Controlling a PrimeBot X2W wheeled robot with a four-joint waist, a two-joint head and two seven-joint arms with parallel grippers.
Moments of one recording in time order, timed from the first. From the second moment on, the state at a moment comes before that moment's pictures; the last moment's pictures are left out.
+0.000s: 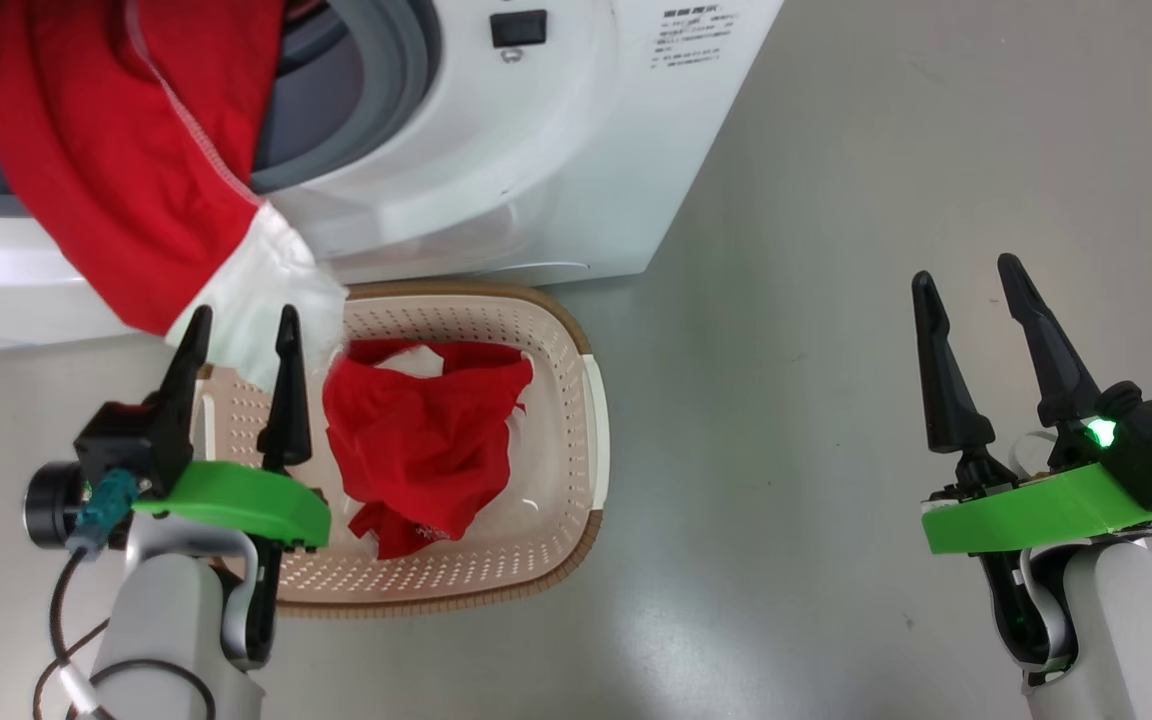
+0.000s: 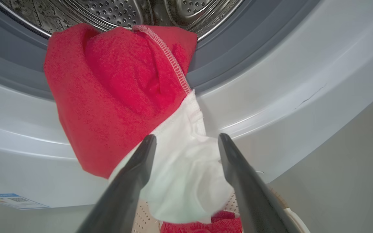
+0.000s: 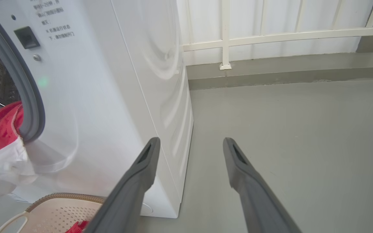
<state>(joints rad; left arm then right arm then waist) -0.50 0.02 0.04 0.51 -0.13 -0.08 -0.26 -0.25 -0.06 -0.01 0.11 0.28 0.13 -0.26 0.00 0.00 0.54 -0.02</state>
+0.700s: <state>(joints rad) -0.35 0.02 0.06 0.28 -0.21 -0.07 -0.26 -0.24 -0.08 -0.01 0.12 0.28 0.13 -0.26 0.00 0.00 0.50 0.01</state>
